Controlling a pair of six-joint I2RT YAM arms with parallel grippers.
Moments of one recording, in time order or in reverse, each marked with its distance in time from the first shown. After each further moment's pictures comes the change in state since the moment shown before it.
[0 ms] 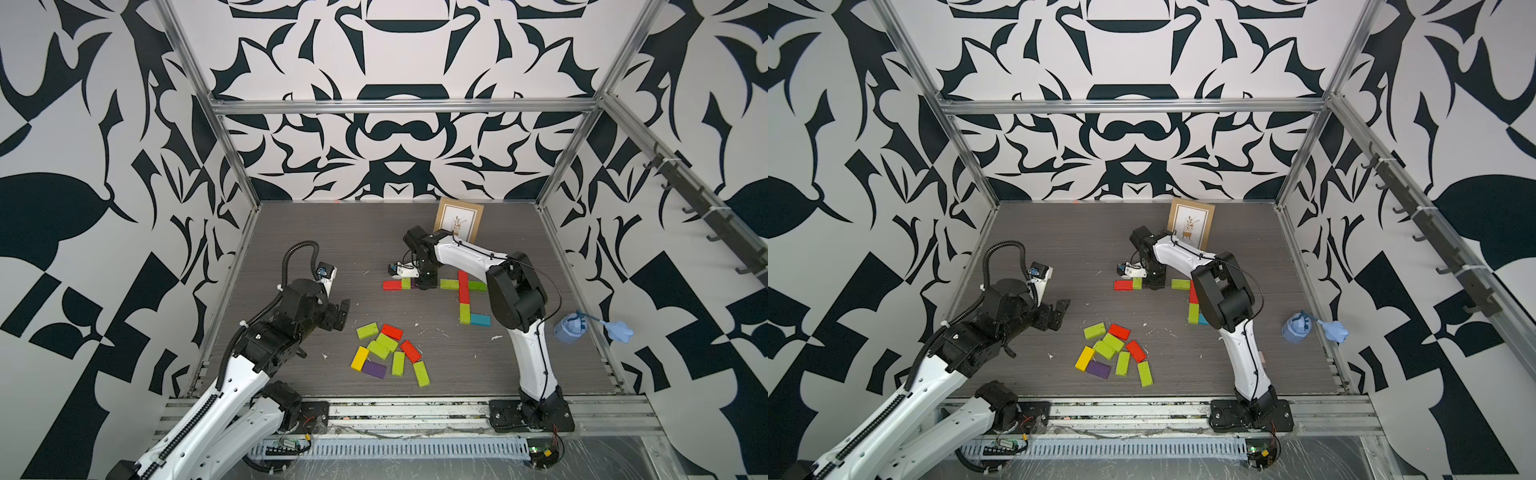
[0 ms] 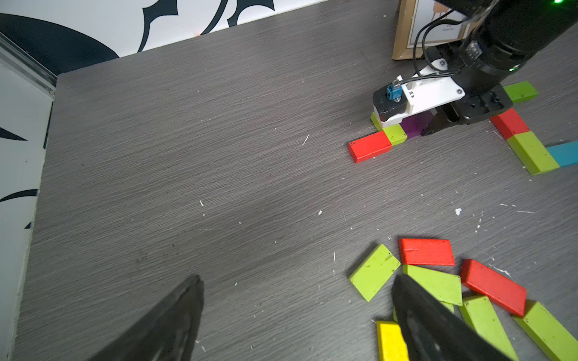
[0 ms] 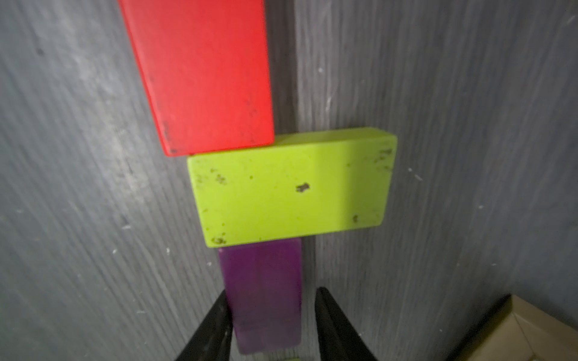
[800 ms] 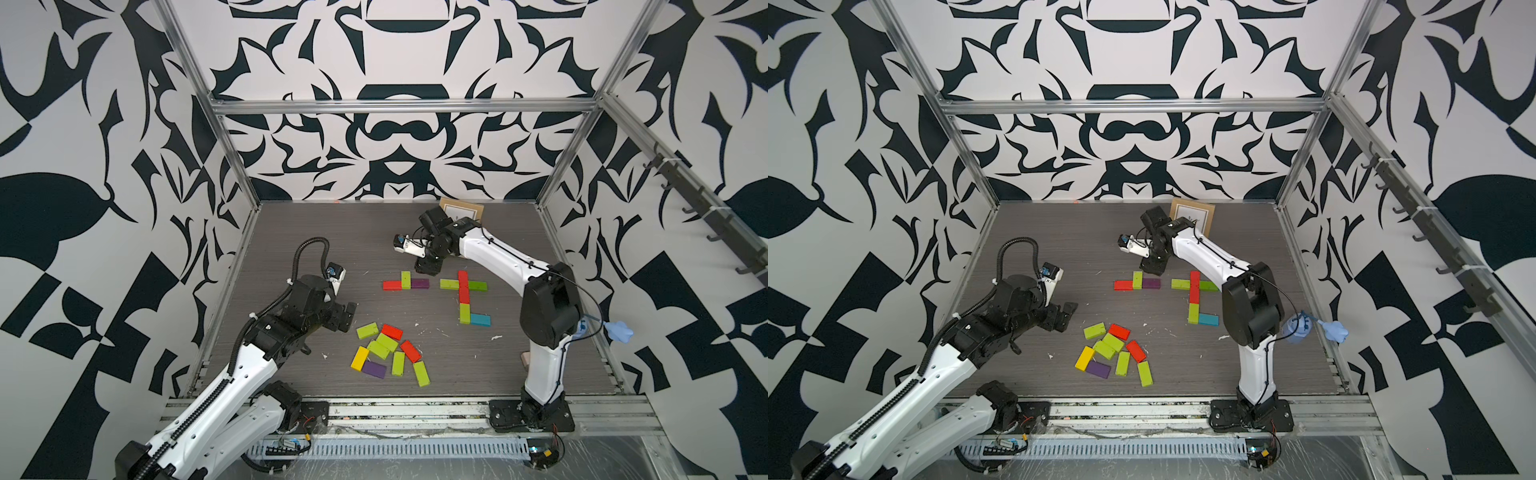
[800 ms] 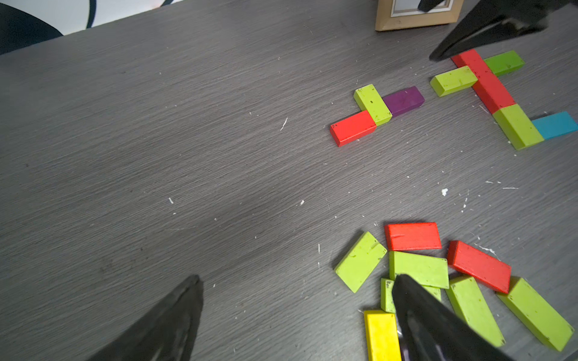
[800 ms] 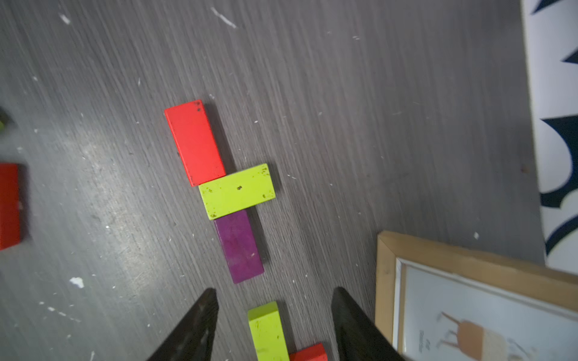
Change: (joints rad) left arm 0.000 0.098 0.001 0.016 0.095 0.018; right arm -0.056 -0.295 -0.090 0.119 -0.151 0.204
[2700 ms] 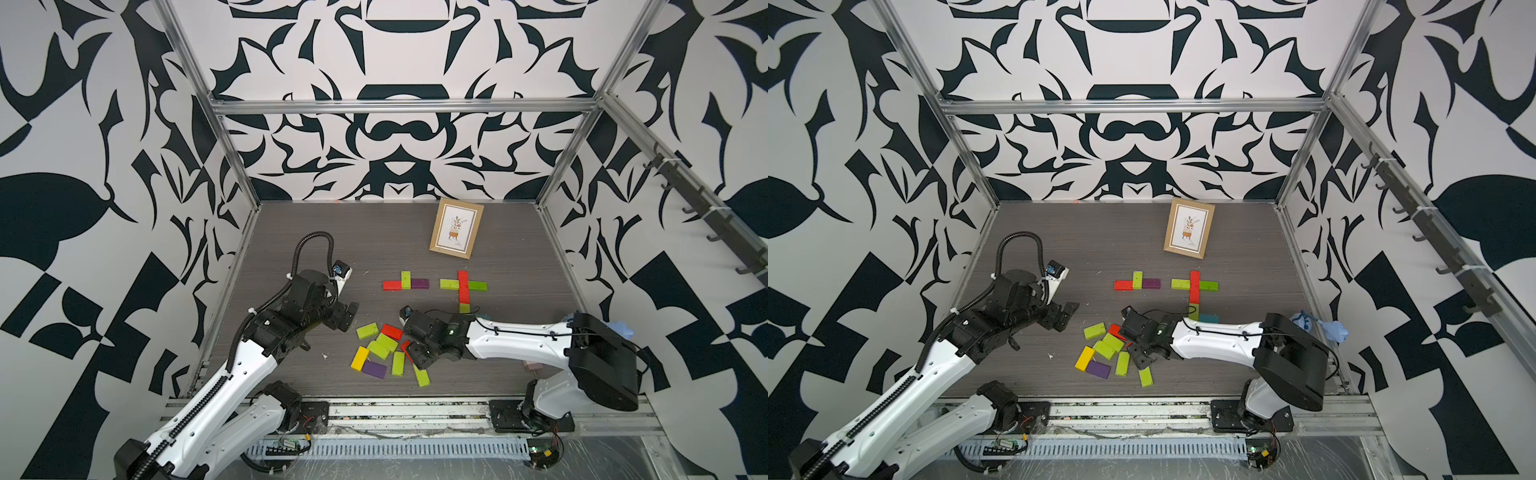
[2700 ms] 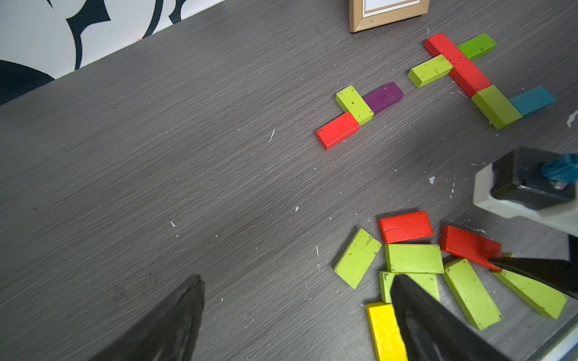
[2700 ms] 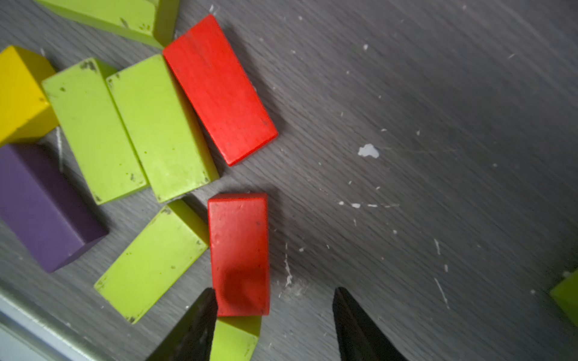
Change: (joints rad) left arm 0.000 0.008 0.056 -0.034 0.031 0.114; right arm 0.566 -0.356 -0.765 0.263 0.207 1.154
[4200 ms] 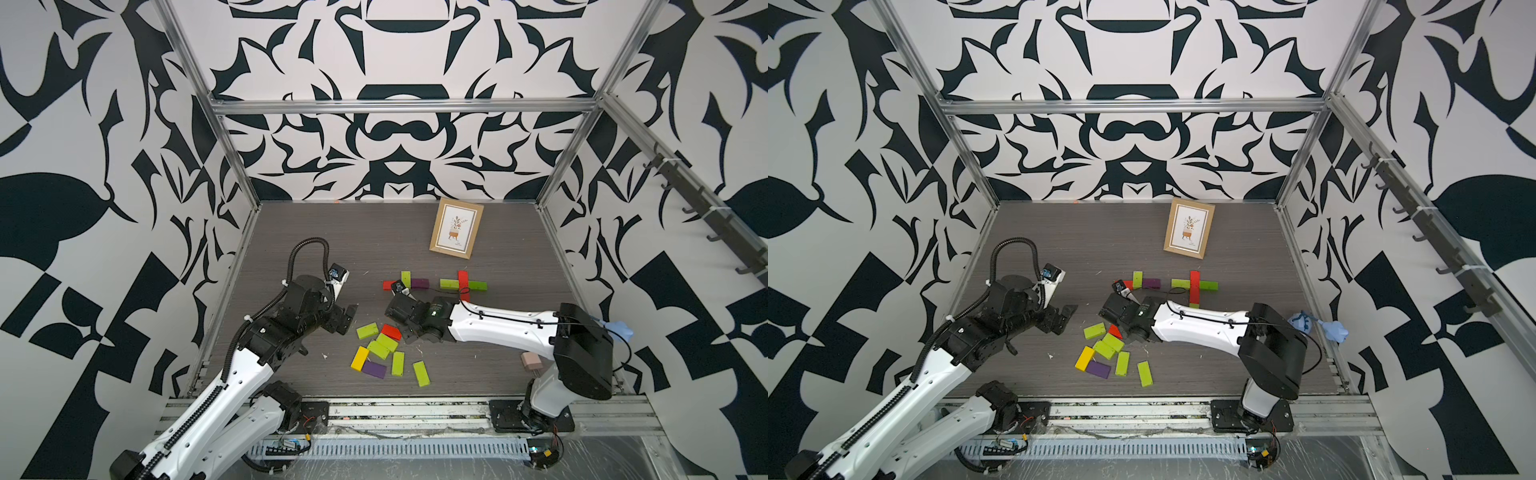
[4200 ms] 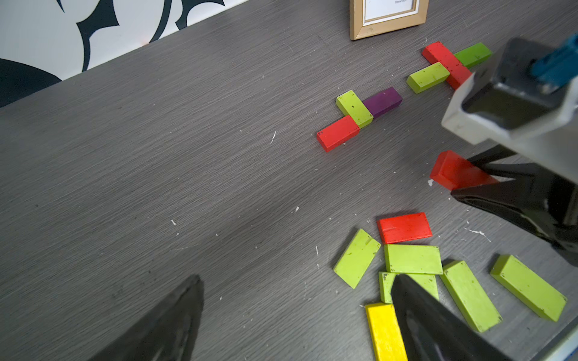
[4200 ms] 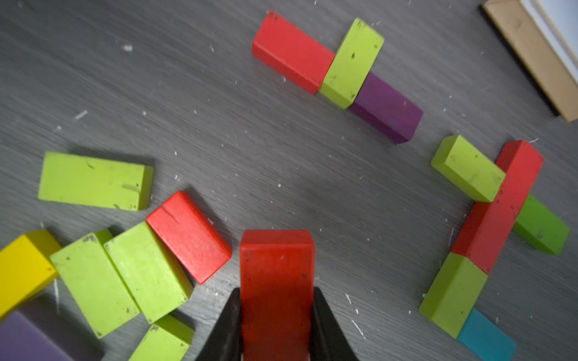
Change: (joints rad) left arm 0.000 -0.058 -0.038 0.018 -0.003 -0.010; right arm -0.020 0.100 0.274 -0.124 0.285 0.047
